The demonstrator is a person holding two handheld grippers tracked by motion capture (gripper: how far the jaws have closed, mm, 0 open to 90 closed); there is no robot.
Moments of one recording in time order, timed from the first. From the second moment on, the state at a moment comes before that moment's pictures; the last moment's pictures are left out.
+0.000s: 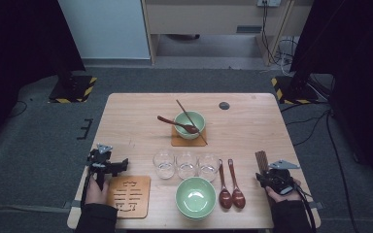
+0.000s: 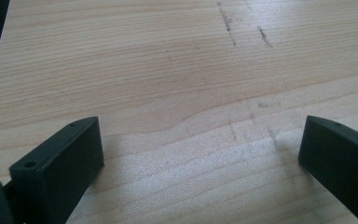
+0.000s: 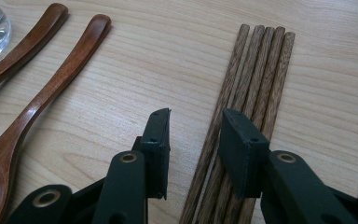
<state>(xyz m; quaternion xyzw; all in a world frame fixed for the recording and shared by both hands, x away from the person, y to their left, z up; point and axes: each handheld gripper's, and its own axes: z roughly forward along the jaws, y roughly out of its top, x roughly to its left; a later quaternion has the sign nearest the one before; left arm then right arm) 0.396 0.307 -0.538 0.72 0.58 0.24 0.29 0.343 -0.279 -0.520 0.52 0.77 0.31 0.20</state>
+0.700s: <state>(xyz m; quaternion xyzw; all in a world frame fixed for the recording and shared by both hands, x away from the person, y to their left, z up) 0.396 0.307 -0.538 0.72 0.58 0.24 0.29 0.344 -0.264 -0.524 0.50 0.79 0.30 0.19</state>
